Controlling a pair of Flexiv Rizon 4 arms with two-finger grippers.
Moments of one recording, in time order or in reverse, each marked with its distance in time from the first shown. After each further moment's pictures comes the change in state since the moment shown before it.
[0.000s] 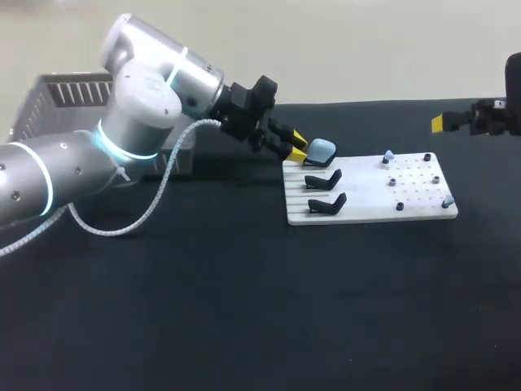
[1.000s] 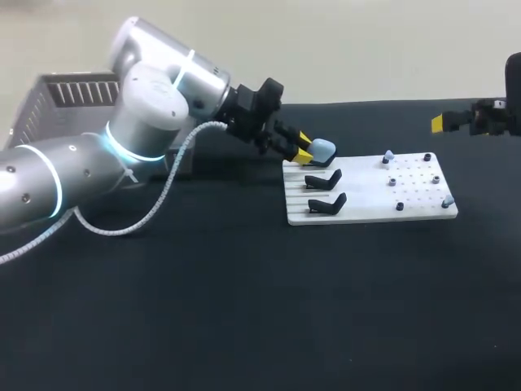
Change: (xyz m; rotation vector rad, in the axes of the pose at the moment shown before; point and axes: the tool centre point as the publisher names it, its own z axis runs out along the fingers) left arm -0.004 0.000 0.013 0.011 -0.007 0.018; right arm 0.000 0.000 0.000 0.000 0.000 0.000
